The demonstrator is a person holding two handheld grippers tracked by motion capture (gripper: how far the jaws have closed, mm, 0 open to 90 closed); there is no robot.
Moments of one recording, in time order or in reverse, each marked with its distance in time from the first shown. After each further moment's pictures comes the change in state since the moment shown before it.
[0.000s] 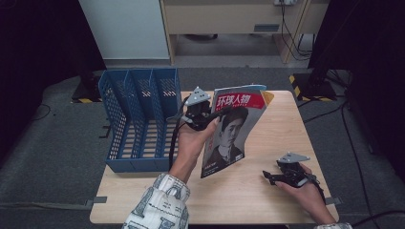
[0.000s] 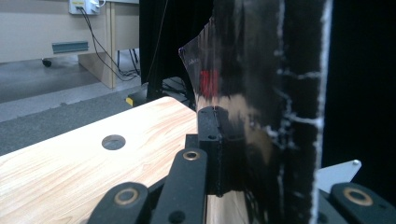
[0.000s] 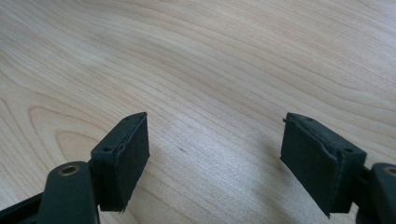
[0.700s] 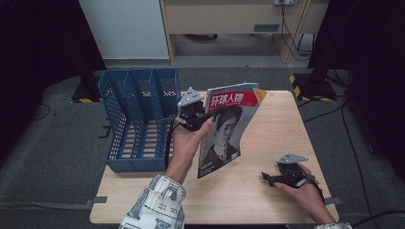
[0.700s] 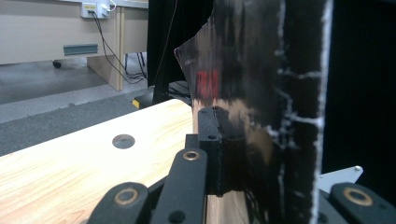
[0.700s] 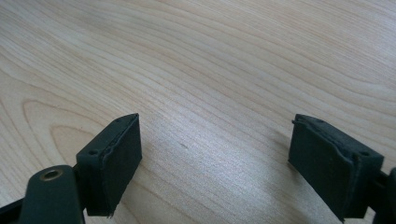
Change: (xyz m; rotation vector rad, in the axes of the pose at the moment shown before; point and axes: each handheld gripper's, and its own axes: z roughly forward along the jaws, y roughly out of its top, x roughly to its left) left arm 0.007 -0.002 -0.012 -0.012 0.029 -0.011; right arm 0.001 -0.003 0.005 0.018 0.005 0.002
